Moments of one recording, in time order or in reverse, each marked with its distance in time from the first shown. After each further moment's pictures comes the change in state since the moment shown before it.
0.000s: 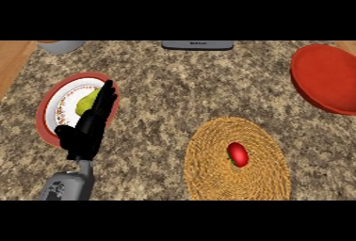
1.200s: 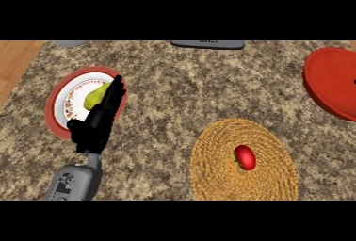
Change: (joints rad) left arm -0.058 -0.024 -0.008 0.050 -0.014 -0.017 -0.022; right arm -0.644 0.352 0.314 0.872 0.731 -0.379 -0.271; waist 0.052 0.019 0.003
